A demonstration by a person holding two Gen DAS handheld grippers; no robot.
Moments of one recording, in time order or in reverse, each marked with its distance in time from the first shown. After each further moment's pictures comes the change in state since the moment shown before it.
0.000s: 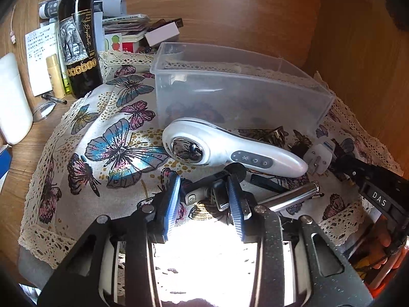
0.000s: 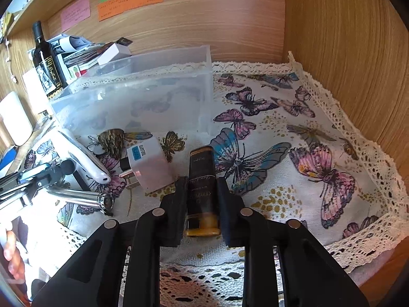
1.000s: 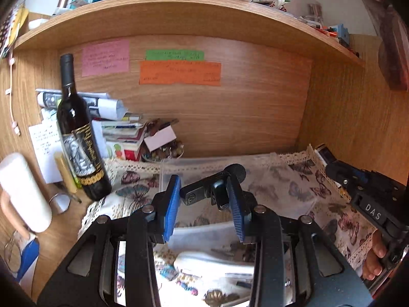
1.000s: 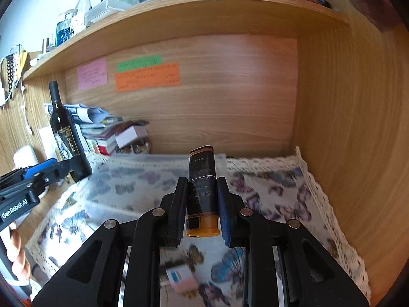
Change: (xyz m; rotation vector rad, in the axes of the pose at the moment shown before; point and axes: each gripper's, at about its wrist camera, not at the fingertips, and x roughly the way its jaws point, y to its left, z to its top) left arm -0.053 -0.014 0.111 0.064 -0.316 0.018; right arm -0.039 0.026 0.103 -0.053 -0.300 0.063
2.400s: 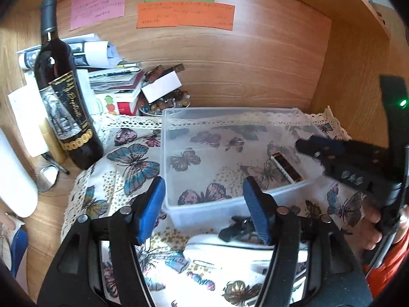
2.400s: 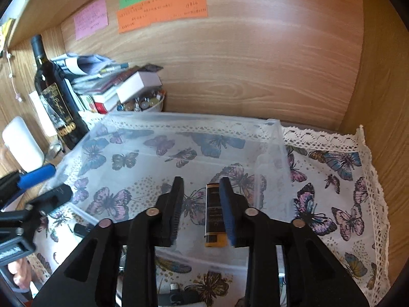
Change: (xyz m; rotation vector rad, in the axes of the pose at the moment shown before) left arm 0.062 0.007 -0.029 -0.001 0.237 0.012; right arm 0.091 0.018 -0.004 -0.070 0.277 0.088
